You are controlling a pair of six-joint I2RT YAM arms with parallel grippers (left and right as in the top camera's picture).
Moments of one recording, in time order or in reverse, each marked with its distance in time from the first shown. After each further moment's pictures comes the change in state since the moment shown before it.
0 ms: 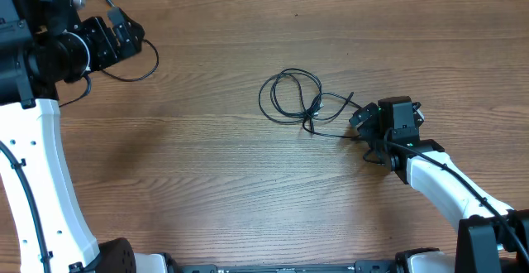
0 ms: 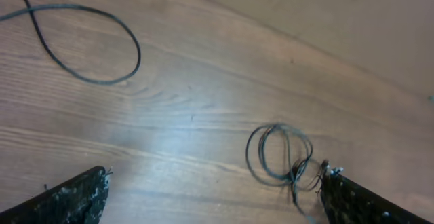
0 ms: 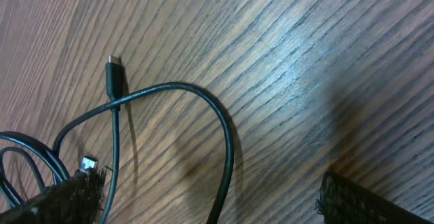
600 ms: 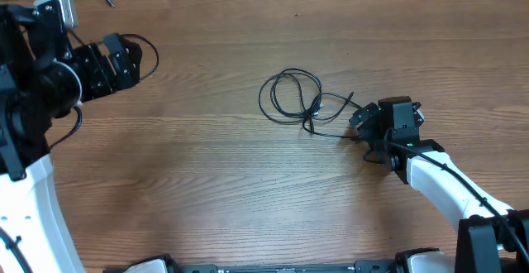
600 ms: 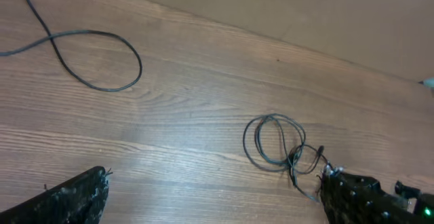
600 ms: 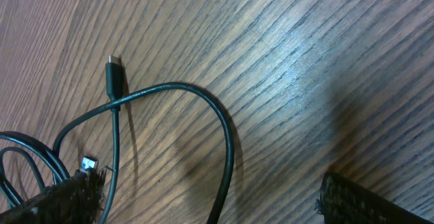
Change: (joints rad) left arm 0.000 -0.190 0.000 -0.079 -0.002 0.073; right arm 0.000 0.000 0.000 0.000 0.000 0.000
